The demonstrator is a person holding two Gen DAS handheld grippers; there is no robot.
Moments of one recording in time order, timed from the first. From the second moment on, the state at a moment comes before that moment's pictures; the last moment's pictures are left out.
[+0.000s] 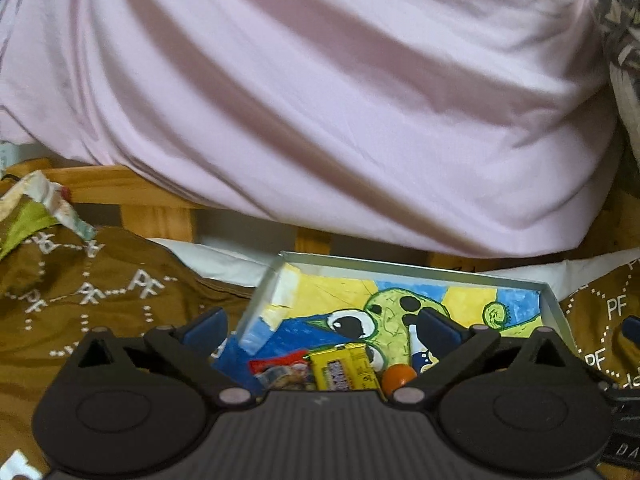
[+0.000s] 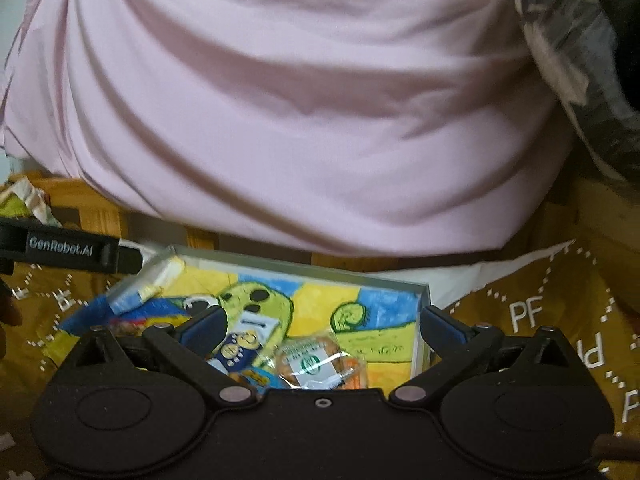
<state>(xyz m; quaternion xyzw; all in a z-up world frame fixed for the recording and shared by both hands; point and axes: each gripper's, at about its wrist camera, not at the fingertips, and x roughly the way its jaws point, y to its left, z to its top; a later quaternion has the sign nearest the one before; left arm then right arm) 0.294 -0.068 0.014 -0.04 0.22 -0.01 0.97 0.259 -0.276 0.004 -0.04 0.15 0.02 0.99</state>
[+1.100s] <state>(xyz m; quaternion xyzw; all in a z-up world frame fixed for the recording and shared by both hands) 0.109 -0.004 0.030 -0.08 0.18 0.05 0.98 0.091 -0.247 0.040 -0.02 0.12 0.04 0.99</state>
